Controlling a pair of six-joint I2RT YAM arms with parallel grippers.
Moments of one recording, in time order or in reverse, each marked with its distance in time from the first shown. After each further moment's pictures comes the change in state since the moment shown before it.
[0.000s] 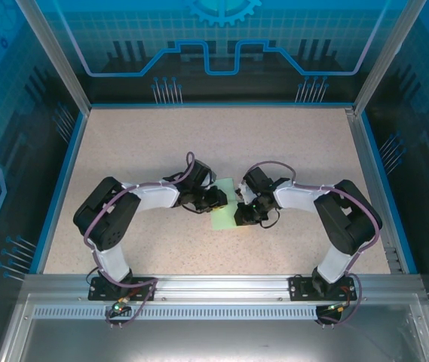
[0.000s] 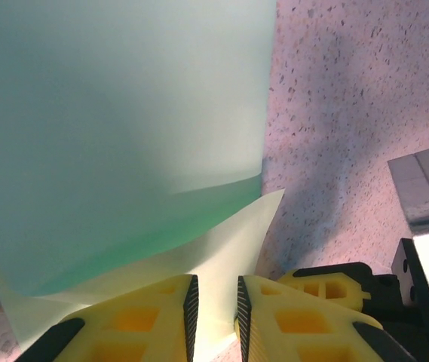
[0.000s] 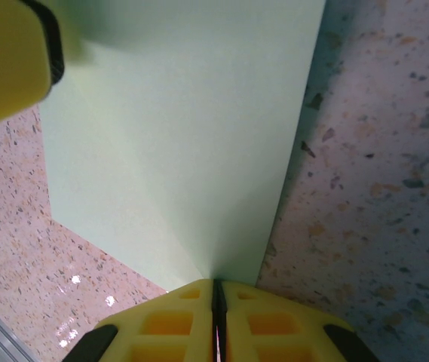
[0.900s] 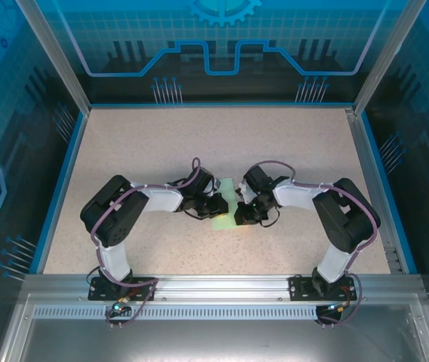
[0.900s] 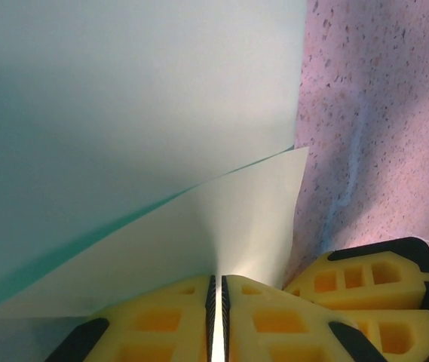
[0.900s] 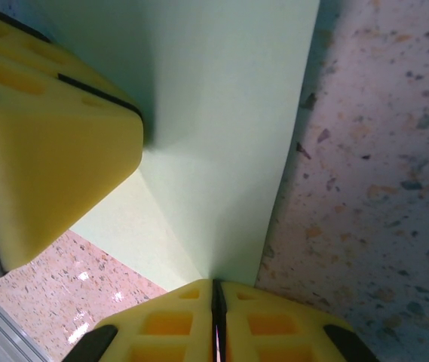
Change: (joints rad) left arm -0.028 0.053 -0.032 0.063 0.029 0.053; right arm -0.010 0.019 0.019 -0.024 -0.022 0.001
